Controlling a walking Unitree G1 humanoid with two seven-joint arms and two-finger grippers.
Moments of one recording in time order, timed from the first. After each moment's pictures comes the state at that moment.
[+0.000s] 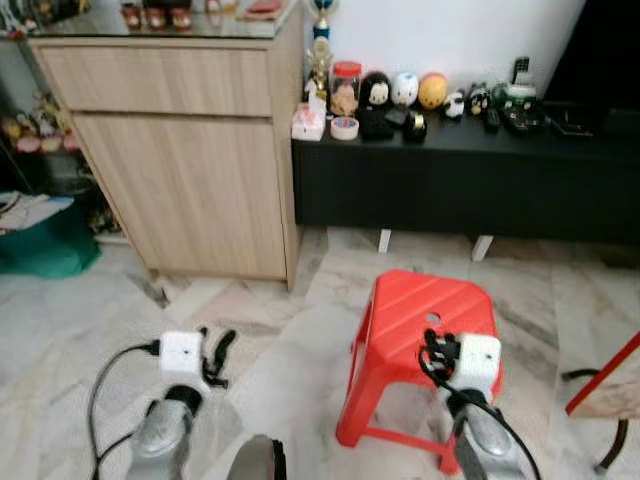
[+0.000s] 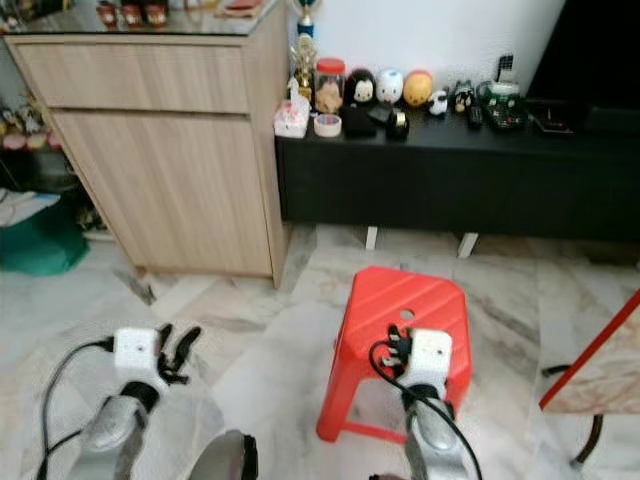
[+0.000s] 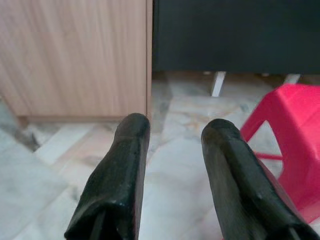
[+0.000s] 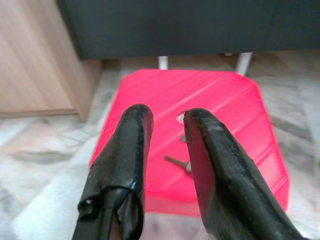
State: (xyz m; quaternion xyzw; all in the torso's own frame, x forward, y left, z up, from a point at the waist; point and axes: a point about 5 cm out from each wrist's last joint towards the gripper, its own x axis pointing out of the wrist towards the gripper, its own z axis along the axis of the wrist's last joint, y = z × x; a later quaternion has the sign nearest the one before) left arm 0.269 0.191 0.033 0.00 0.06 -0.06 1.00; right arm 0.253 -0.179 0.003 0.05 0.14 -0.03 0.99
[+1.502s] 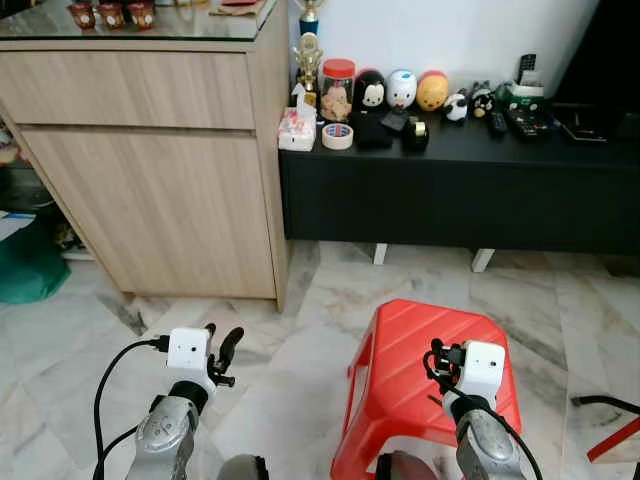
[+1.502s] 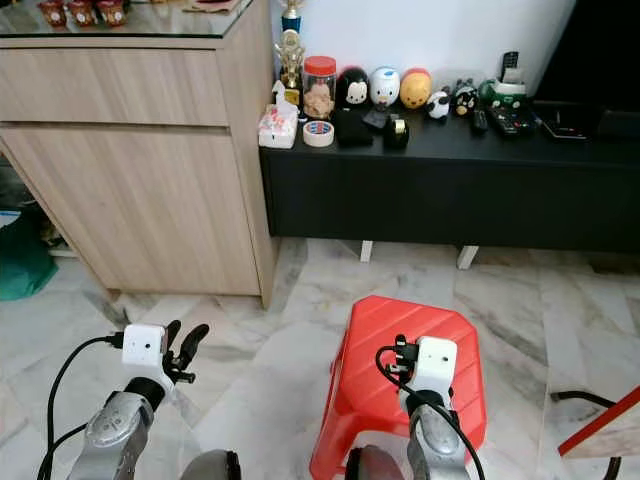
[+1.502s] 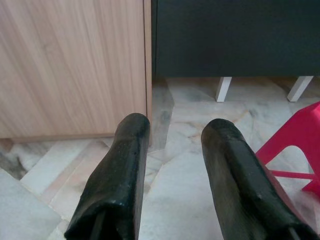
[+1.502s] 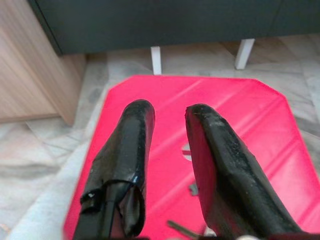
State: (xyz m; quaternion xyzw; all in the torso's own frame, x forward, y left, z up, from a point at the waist) left arm 0.268 0.198 0.033 0.02 0.06 -0.06 1.00; right arm 0.260 -0.177 -0.004 0.05 0.16 -0.04 0.98
